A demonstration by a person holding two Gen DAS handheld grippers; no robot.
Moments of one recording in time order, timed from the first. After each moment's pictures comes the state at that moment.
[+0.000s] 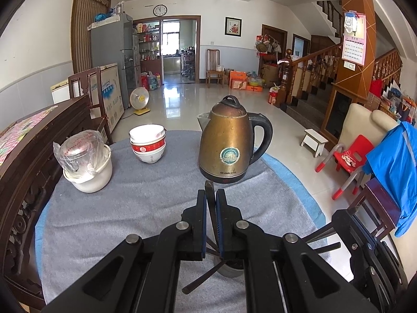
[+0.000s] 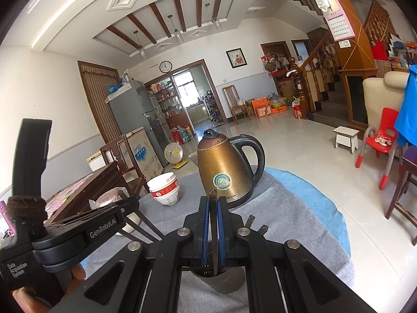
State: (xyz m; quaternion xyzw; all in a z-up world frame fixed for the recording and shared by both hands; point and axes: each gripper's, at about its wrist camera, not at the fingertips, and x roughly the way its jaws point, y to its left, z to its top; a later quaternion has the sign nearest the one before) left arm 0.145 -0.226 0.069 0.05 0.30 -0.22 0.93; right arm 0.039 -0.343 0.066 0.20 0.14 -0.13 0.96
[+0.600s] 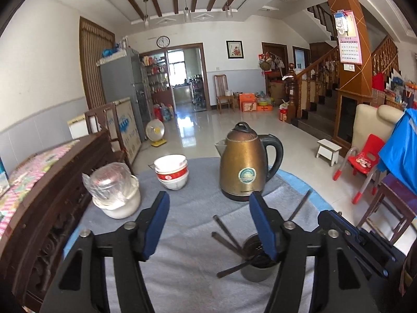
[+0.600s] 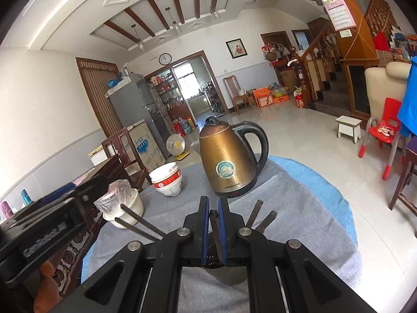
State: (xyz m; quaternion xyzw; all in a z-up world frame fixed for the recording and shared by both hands) left arm 0.100 -0.200 0.095 0.10 0.21 -0.19 0.96; right arm 0.045 -0.339 0.055 0.21 0.16 -0.11 0.96
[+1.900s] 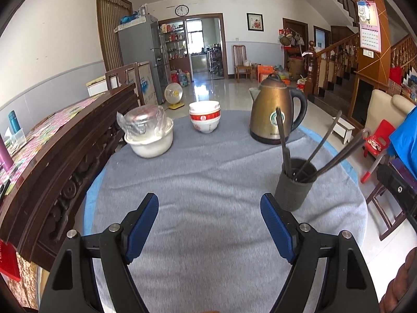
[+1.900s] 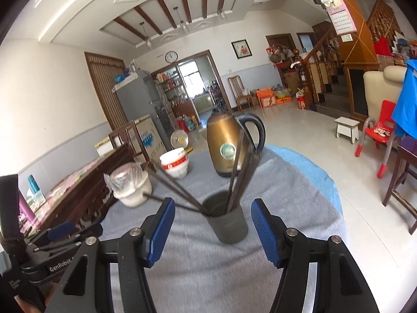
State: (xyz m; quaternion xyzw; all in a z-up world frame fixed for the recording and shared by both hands) left arm 0.055 -0.099 0.033 0.09 0.30 -0.14 0.94; right arm -0.042 -0.298 0.039 0.20 0.17 -0.11 0.96
